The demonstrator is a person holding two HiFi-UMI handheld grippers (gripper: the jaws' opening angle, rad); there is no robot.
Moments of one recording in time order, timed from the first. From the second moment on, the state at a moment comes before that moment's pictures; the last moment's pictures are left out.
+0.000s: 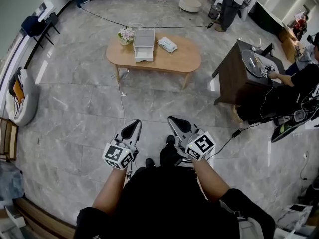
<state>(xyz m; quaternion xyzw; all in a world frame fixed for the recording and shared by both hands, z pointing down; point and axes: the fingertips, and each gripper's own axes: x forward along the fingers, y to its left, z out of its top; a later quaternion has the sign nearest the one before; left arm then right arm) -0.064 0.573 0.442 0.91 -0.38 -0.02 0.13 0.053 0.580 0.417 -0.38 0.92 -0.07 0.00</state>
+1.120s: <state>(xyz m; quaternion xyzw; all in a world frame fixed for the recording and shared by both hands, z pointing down) 0.042 0.360 0.440 0.88 -0.46 0.00 0.15 0.163 0.359 0.417 -0.24 0.97 -0.09 0.01</state>
